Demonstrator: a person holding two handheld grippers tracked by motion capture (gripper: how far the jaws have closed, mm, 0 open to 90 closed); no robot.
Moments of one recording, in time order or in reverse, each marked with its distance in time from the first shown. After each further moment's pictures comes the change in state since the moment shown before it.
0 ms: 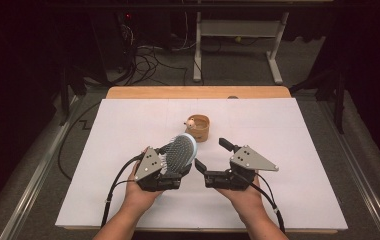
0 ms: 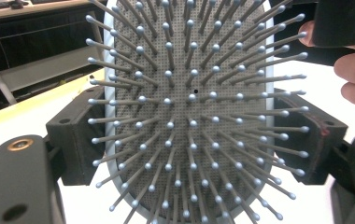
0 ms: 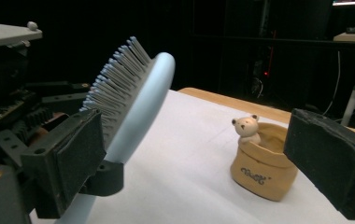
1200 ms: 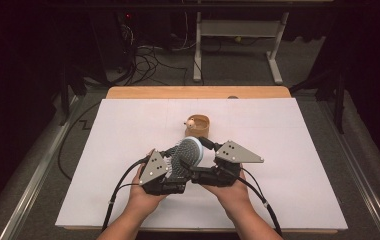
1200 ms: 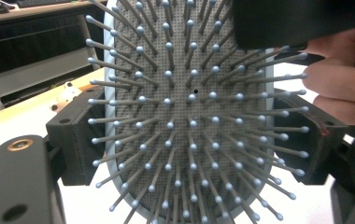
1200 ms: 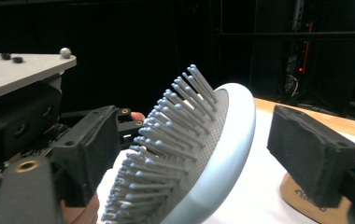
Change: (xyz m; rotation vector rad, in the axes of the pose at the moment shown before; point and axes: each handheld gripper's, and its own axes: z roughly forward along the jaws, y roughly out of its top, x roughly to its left) left arm -0.014 0.004 0.003 -0.004 -0.031 0.020; right arm 0.018 0.013 0.024 0.009 0.114 0.063
